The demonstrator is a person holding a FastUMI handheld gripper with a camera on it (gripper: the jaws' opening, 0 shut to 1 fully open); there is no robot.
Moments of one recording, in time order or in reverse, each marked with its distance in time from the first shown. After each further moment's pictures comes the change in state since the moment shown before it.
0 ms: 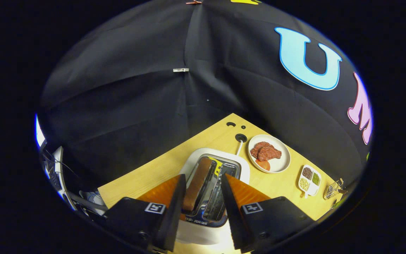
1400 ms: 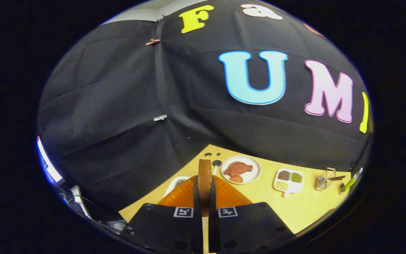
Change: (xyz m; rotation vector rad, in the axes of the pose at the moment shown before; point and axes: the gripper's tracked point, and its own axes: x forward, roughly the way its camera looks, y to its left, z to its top) arm -0.158 -0.121 0.045 0.255 -0.268 -0.066
